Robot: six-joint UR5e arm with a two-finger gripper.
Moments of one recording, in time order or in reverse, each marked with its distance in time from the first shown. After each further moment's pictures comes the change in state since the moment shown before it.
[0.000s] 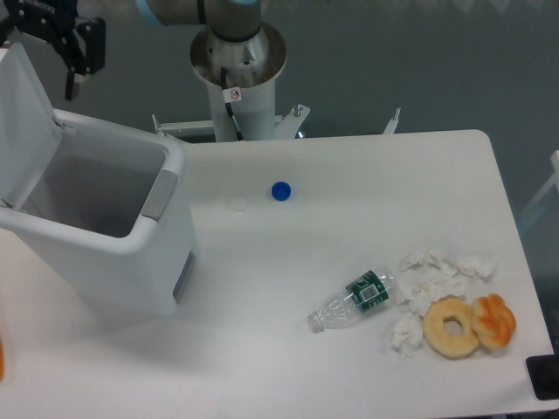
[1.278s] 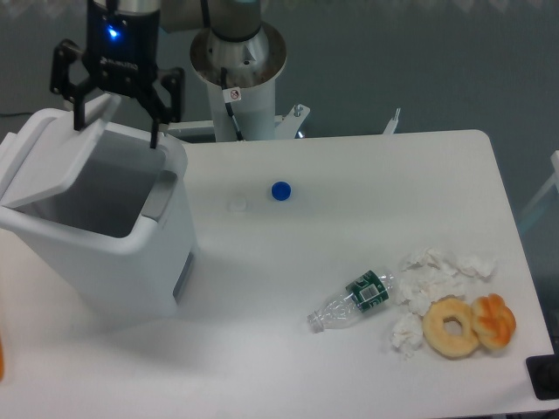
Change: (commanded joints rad) arm 0.164 -0.113 0.002 0.020 0.011 0.020
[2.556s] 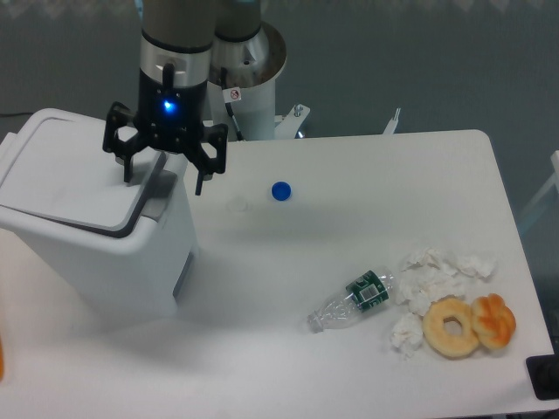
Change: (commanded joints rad) arm 0.034 -0.071 -0.045 0.034 0.031 0.060
